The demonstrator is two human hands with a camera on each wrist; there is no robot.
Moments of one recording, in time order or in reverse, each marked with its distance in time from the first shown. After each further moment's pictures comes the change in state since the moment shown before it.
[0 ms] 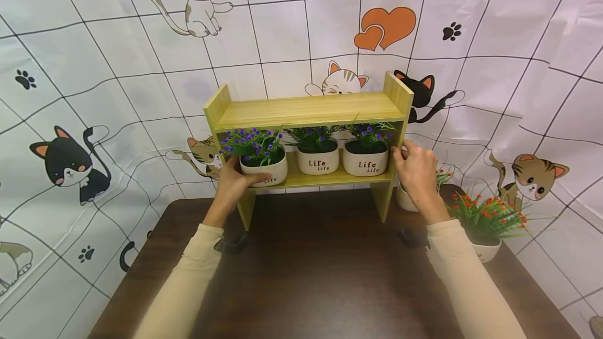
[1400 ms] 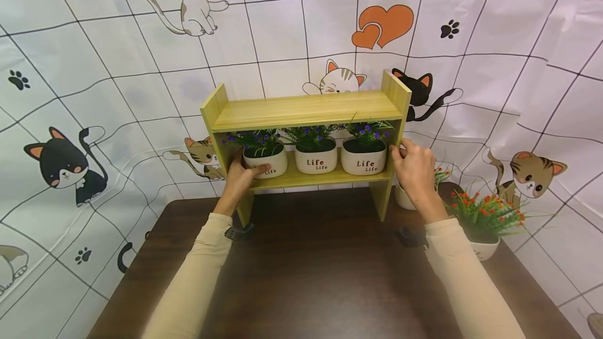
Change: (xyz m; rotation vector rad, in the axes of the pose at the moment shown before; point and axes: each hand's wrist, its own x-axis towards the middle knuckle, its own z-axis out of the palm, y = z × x) left_hand 0.030 -0.017 0.020 -0.006 0.003 -0.080; right_hand -0.001 0.000 -0.001 0.004 -0.005 -0.001
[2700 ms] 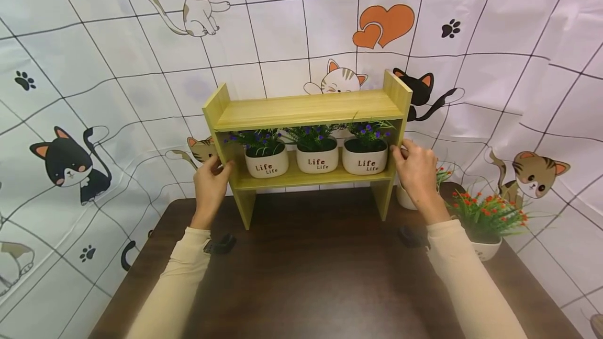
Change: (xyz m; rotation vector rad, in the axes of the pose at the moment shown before) left_hand -0.033 0.002 -0.051 0.135 0.310 0.310; right_hand -0.001 0.006 0.000 0.005 -0.002 -0.029
